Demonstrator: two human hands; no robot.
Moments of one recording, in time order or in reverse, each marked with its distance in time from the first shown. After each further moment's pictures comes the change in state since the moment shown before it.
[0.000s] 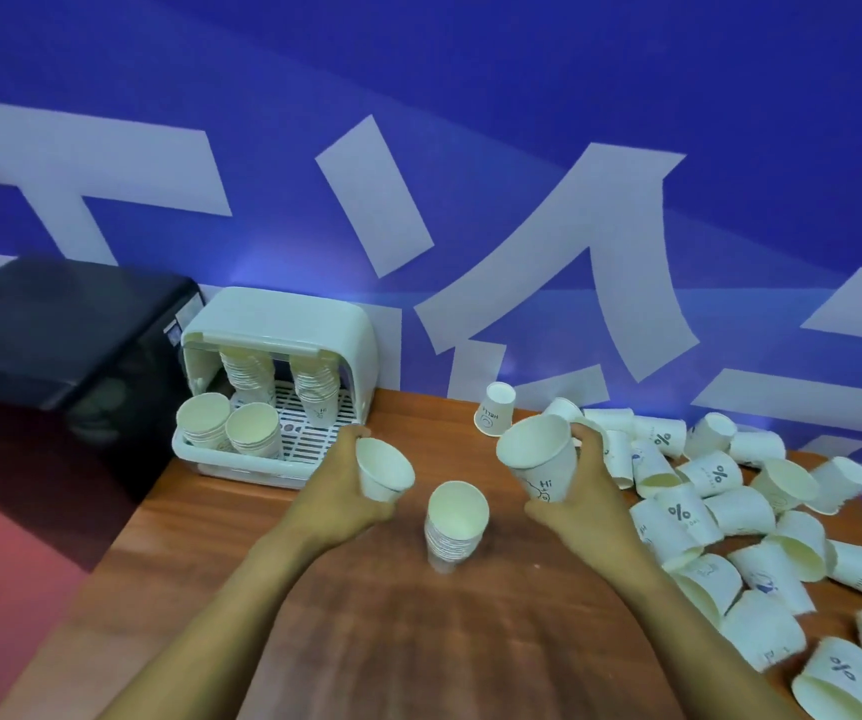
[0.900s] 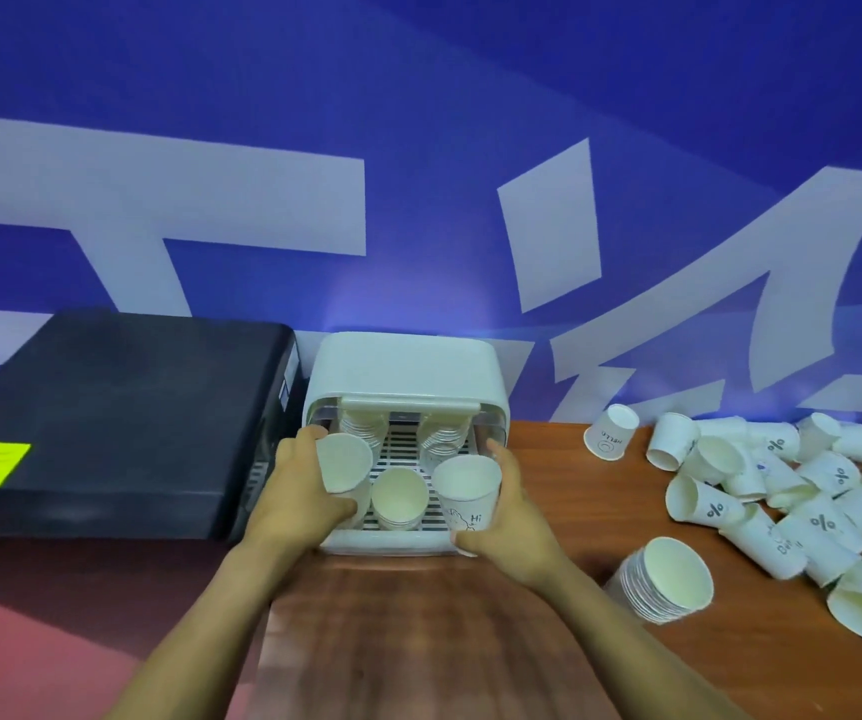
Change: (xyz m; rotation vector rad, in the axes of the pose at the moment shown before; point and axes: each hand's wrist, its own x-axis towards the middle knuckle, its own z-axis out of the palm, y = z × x) left_hand 0.105 -0.155 -0.229 0.144 0.034 -0.026; right_hand 0.063 -0.140 0.276 0.051 -0.169 0.132
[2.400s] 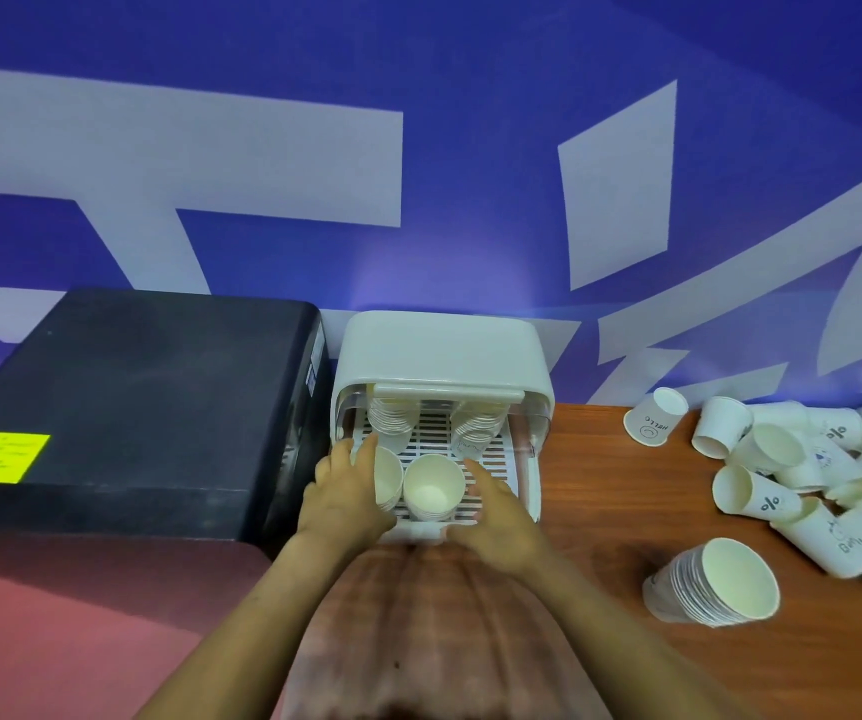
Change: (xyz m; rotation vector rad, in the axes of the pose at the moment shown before) left_hand 0.021 -0.023 0.029 0.439 -0.234 -0.042; right_hand 0.038 0.012 0.059 -0.149 -0.206 0.137
